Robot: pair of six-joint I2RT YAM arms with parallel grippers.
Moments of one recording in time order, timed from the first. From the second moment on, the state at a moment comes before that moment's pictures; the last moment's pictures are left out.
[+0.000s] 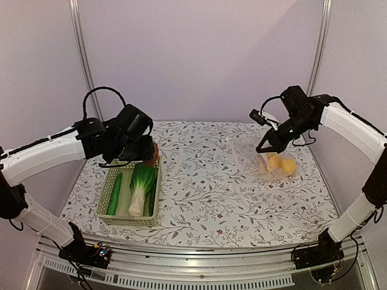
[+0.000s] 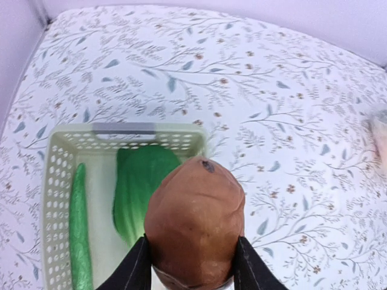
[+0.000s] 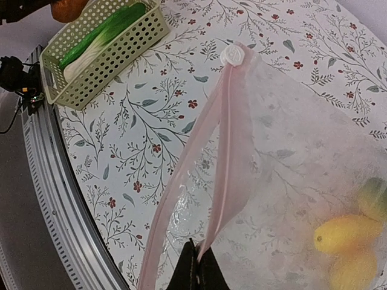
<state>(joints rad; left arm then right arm) -0.81 1.39 1.26 -0.83 -0.49 -0.75 0.39 1.54 1.48 -1.03 -0.53 -0.40</state>
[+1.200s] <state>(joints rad) -1.21 1.89 1.67 -0.11 -0.43 -0.24 0.48 1.56 1.66 -1.17 -0.63 -0.44</state>
